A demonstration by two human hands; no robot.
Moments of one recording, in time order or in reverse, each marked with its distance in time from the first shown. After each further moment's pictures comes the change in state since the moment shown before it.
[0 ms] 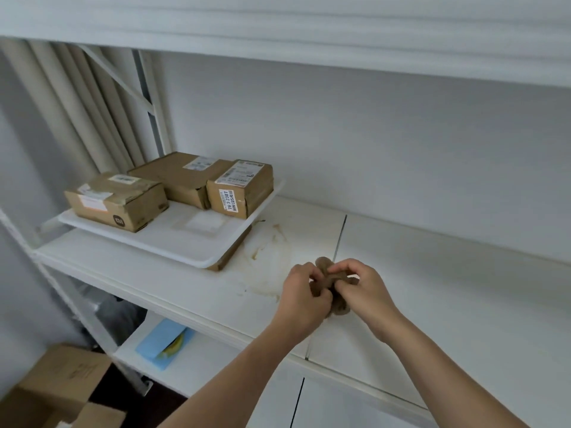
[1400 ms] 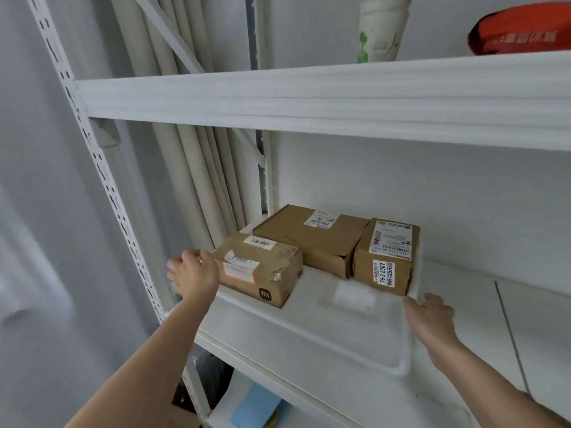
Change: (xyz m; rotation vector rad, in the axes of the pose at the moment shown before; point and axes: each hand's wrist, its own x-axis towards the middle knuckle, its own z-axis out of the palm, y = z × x) left_hand 0.140 -0.150 -0.417 0.152 0.864 -0.415; right_hand 0.131 -0.081 0.211 -0.202 0.288 0.214
